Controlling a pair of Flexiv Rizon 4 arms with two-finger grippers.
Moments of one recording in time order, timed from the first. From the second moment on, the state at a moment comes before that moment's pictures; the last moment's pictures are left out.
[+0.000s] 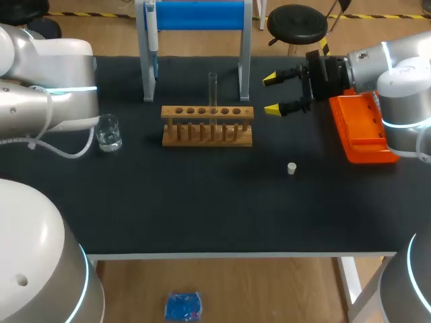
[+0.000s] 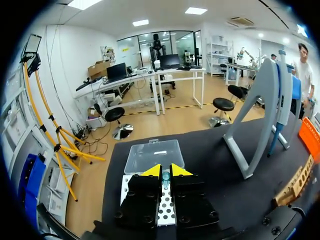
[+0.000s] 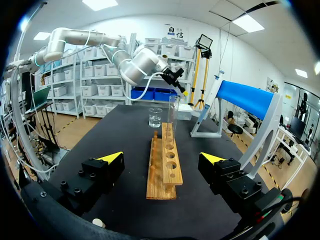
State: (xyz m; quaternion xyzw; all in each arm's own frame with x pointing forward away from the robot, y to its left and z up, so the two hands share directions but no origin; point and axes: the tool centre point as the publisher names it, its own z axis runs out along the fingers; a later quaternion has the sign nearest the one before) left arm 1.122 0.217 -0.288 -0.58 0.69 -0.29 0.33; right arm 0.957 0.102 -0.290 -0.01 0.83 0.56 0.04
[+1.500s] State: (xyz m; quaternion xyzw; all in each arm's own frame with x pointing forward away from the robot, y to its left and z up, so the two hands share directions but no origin) left arm 1.079 0.153 -0.224 -0.35 0.82 -0.38 0.24; right arm 0.957 0.102 -0.290 -0.01 0.83 0.56 0.04
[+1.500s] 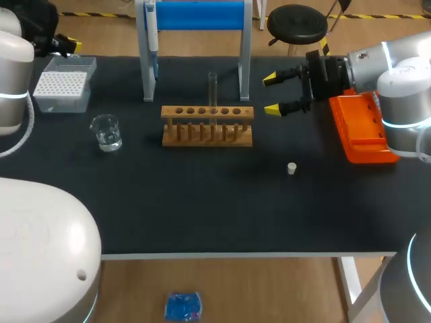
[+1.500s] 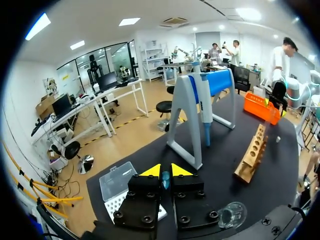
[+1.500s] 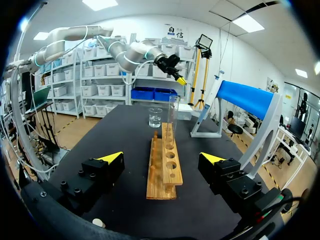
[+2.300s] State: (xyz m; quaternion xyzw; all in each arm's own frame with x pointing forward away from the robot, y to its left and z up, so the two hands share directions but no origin) left arm 0.981 0.039 -0.173 -0.19 0.90 -0.37 0.14; right arm 0.957 0.102 -0.290 -0.01 0.83 0.56 0.04
